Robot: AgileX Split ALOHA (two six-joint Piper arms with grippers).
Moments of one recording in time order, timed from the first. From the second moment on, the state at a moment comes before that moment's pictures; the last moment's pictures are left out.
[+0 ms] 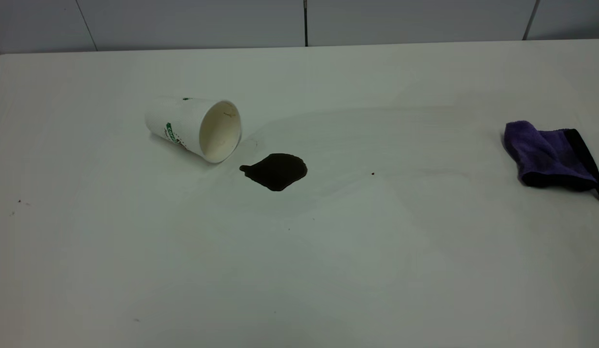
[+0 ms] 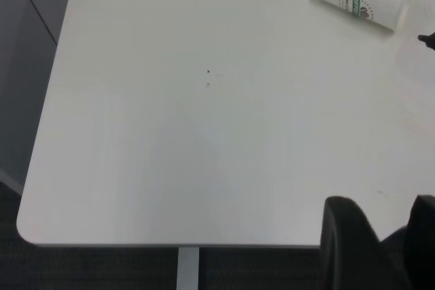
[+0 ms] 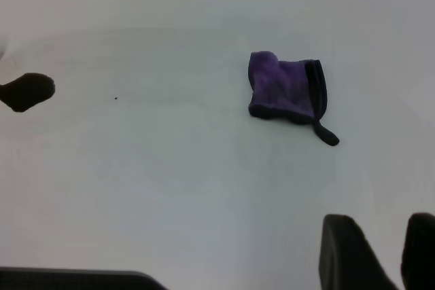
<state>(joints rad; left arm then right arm) 0.00 -0.02 -0.49 0.04 1.12 -0.01 0.05 -0.02 -0.48 0.03 1.12 0.01</state>
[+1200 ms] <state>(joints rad) -0.03 0.55 -0.64 0.11 0.86 -0.05 0.05 -0.02 -0.48 0.03 1.12 0.01</state>
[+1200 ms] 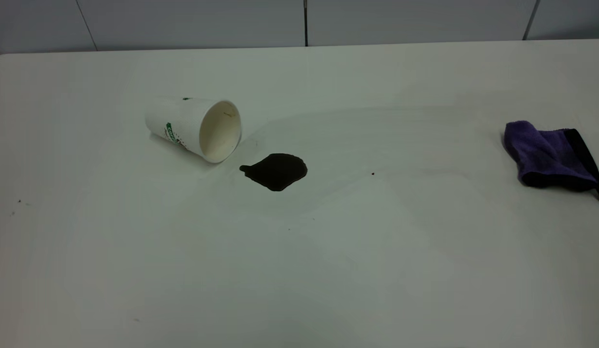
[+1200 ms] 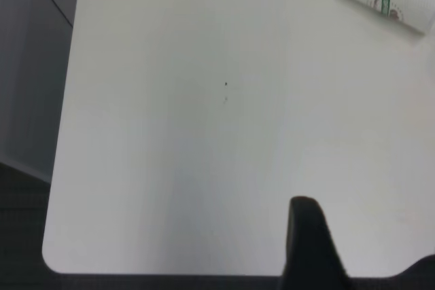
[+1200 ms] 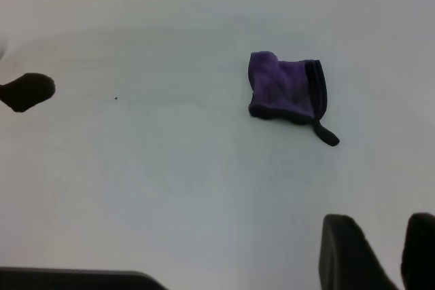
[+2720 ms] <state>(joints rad) -0.57 2.40 -1.68 0.68 0.77 -0.26 0.05 -0.02 -0.48 0.03 1.12 0.01</state>
